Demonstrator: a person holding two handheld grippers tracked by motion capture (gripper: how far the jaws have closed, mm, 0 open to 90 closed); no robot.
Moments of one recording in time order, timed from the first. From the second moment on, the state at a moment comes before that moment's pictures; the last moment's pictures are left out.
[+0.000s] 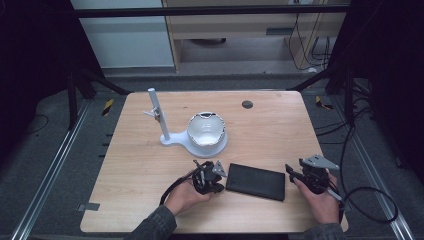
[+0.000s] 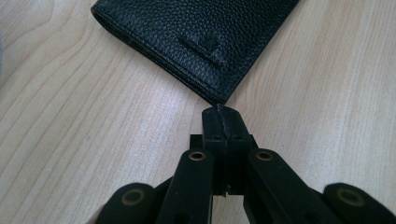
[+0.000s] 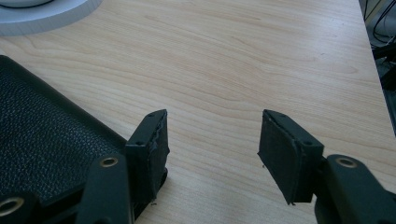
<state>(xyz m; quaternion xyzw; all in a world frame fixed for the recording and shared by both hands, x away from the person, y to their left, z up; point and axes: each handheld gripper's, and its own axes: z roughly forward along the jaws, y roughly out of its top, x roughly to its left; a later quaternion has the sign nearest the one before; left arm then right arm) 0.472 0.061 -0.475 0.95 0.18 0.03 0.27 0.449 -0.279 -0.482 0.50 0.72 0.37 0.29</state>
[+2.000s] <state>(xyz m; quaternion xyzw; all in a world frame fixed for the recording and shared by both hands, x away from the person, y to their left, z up) 0.480 0.066 -0.479 0.92 0.20 0.01 0.34 0.441 -0.251 -0.471 0.44 0.76 0.40 0.26</state>
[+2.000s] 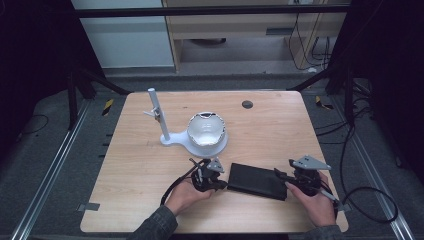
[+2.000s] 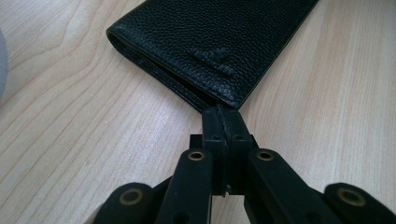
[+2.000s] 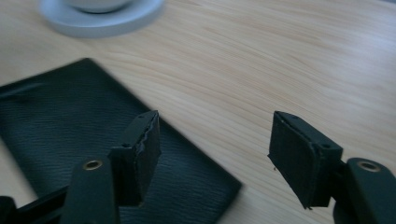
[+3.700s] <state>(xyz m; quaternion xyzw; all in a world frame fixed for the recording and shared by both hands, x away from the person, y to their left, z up) 0.490 0.046 -0.456 0.90 0.21 0.00 0.38 0.439 -0.166 -0.474 0.28 0.89 0.25 0.27</state>
